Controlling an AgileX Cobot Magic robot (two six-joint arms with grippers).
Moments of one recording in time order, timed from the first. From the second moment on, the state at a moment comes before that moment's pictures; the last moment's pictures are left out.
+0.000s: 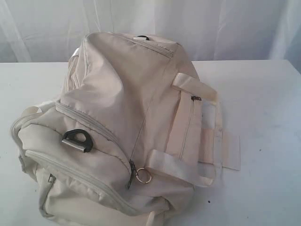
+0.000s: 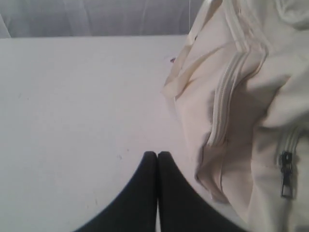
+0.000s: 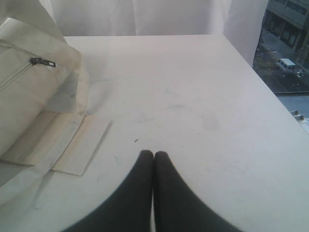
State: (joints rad) left arm -0.07 0.01 0.02 -0.03 0.28 0.00; right arm 0.10 0.01 0.00 0.00 0.34 0.04
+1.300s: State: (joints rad) left arm -0.45 0.62 -0.64 0.52 0.62 -0.13; right arm 0.10 0.01 0.00 0.00 0.34 0.04
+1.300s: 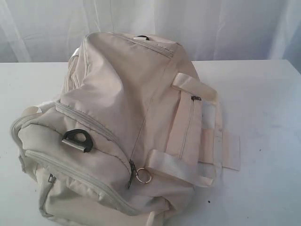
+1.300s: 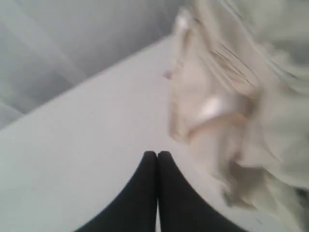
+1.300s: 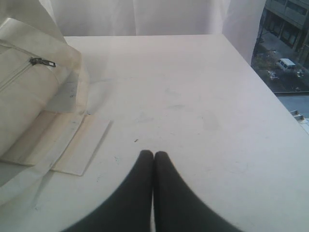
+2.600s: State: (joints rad) left arm -0.90 1.06 -0.53 -0.52 0.33 1.77; right arm 0.10 0.01 0.00 0.00 0.34 0.04
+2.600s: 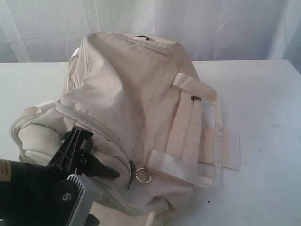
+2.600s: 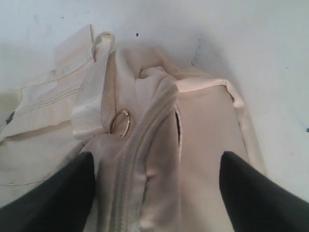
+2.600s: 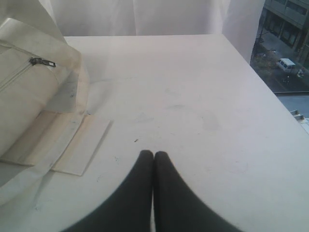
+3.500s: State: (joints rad) left arm -0.90 1.06 -0.48 -0.50 0.23 1.78; right arm 0.10 0.01 0.00 0.00 0.29 0.06
